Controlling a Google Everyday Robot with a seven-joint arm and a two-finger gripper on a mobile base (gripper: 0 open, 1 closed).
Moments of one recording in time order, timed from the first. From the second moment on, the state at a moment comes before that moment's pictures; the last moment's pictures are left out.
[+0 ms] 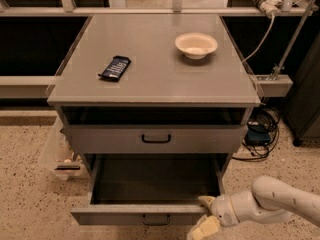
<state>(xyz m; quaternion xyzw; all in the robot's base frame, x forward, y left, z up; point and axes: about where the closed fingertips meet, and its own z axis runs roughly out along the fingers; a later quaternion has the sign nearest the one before) 0.391 -0.119 0.464 -0.38 0.79 0.44 0.20</state>
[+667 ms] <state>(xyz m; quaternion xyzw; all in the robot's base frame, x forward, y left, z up) 0.382 -0.132 0.534 -0.42 0.80 0.34 0.25</state>
